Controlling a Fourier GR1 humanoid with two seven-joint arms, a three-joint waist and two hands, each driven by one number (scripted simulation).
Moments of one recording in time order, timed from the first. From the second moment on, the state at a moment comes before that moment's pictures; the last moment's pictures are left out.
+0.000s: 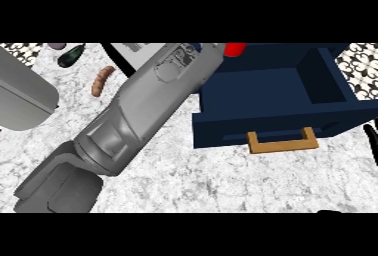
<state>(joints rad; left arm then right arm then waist) -1.50 0.00 -0.39 -0.48 0.39 0.58 0.11 0.18 -0.03 -0.25 -2.14 -0.08 0.19 0.12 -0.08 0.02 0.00</state>
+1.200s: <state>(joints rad) -1.43 0.00 -0.61 -0.37 0.51 0.71 -0.03 0.11 -0.05 -0.24 -2.11 -0.07 0.20 0.13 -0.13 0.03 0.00</state>
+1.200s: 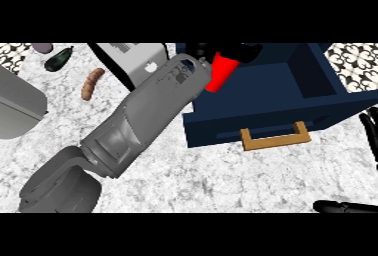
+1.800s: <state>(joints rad) -1.42 0.00 -0.62 -0.36 0.57 0.77 -0.06 0.10 -0.07 -0.23 -2.14 -0.02 0.19 0.11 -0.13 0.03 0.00</state>
